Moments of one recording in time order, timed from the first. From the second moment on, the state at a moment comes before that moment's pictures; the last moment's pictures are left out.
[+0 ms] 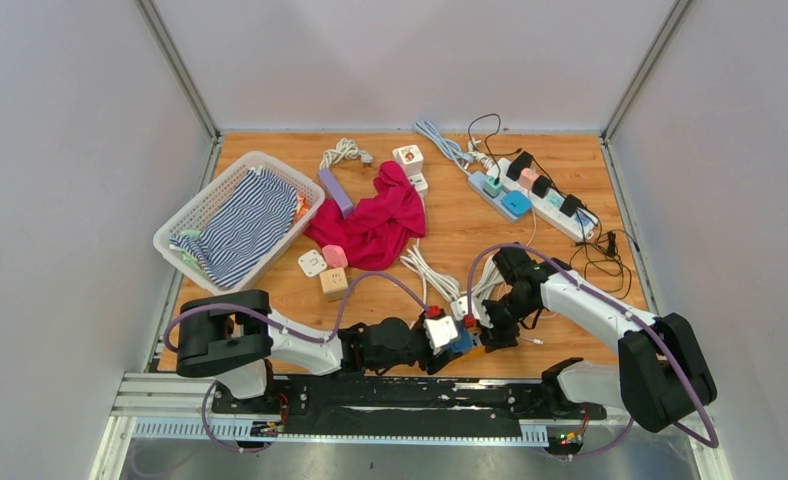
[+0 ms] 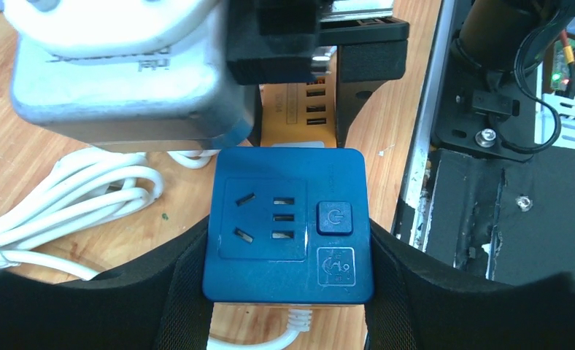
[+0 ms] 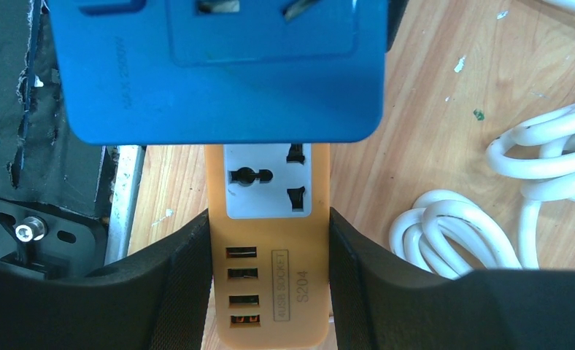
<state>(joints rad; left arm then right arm) -1.37 1.58 0.49 0.83 -0.11 0.00 0.44 1.23 0.61 -0.88 -0.65 -1.37</state>
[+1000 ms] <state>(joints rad) -1.47 1.54 0.52 0.73 -0.27 0.18 0.45 1.23 0.61 -0.86 -0.68 -1.38</state>
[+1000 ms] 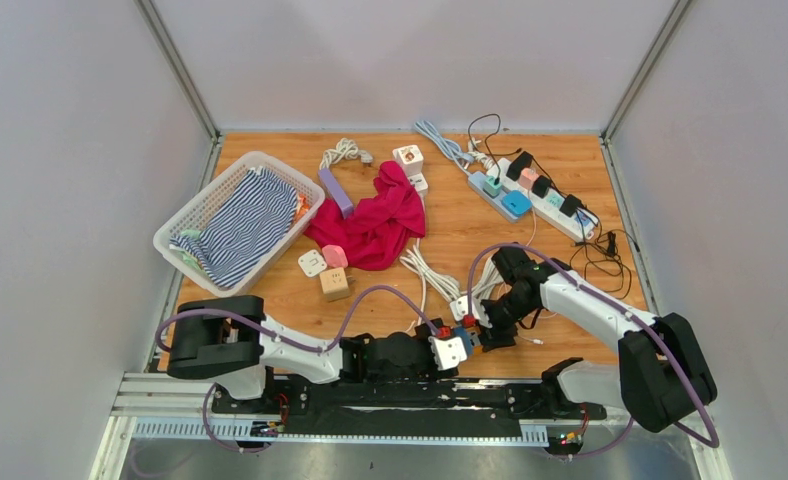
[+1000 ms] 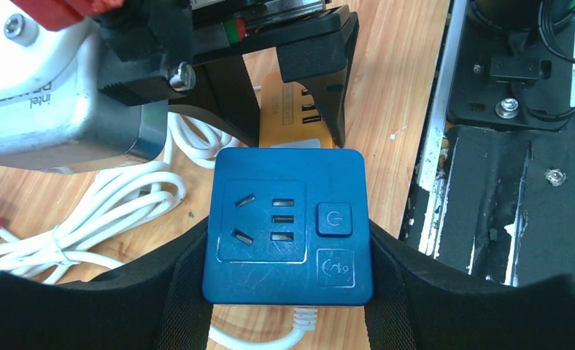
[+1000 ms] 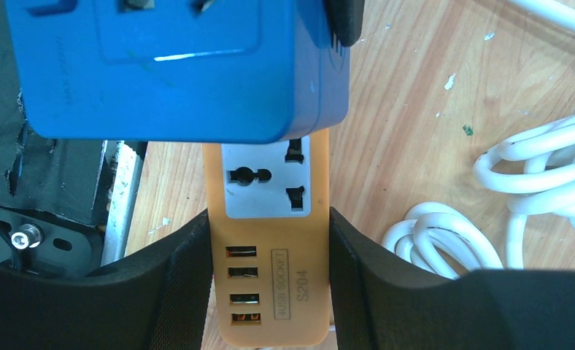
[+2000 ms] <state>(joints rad) -1.44 1.48 0.53 0.63 -0.21 0.09 0.45 1.24 0.61 -0.87 -0.70 -1.37</state>
